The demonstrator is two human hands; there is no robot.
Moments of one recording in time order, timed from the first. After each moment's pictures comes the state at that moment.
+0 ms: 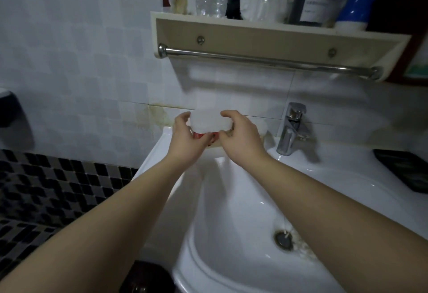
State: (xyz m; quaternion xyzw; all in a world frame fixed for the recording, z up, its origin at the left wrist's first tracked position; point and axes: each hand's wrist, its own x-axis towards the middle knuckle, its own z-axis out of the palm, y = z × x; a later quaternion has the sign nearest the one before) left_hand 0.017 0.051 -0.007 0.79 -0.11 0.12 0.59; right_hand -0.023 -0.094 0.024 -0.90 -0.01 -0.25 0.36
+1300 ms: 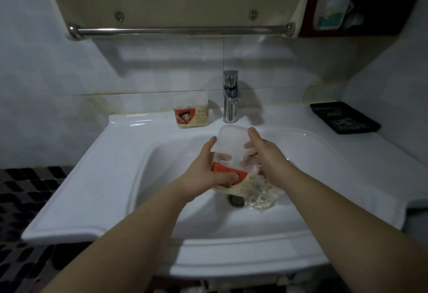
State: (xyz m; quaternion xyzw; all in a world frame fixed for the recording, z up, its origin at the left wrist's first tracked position) left_hand -0.093 -0.070 -0.083 0.74 -0.27 -0.21 0.58; right_hand -0.144 -0.264 -0.063 -0.72 0.23 -0.08 0.65
